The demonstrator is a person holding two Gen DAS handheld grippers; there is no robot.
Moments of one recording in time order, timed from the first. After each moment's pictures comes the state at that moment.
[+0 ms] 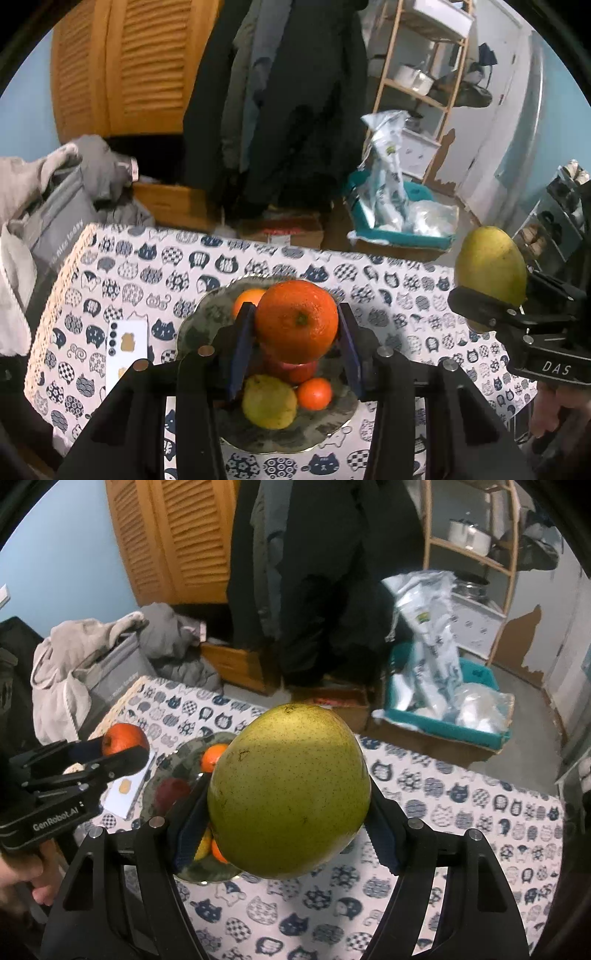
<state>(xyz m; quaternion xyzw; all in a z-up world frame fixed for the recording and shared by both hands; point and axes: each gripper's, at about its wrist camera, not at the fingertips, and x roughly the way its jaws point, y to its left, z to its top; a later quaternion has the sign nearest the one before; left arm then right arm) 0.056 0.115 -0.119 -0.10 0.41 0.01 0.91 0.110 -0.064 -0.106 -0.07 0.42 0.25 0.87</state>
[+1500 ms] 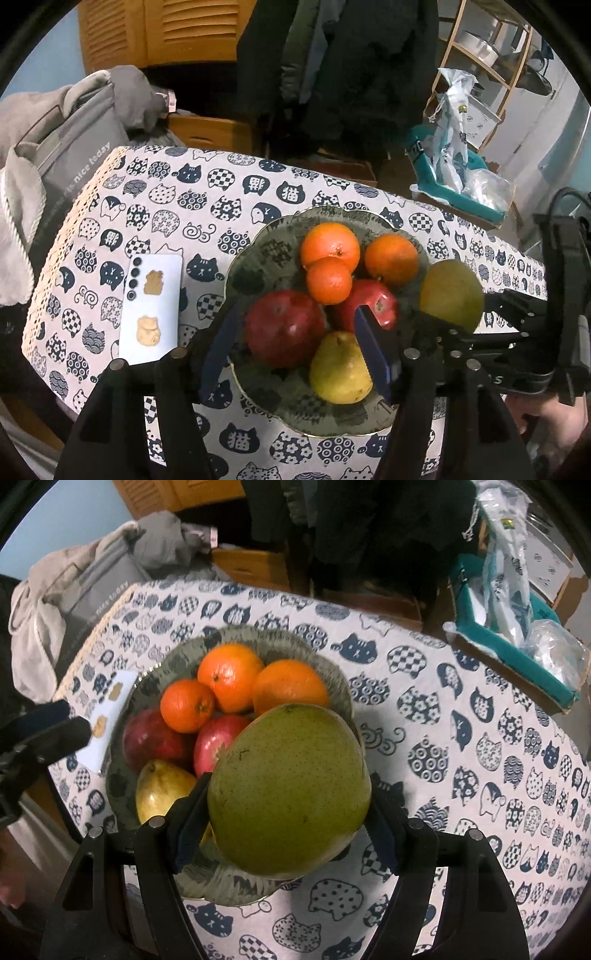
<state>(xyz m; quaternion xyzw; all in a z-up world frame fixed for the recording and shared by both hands) 0.057 0.169 -0.191 -0.13 0.49 0.07 0.86 0.143 0.006 -0.241 -0.11 0.56 0.28 0.77</state>
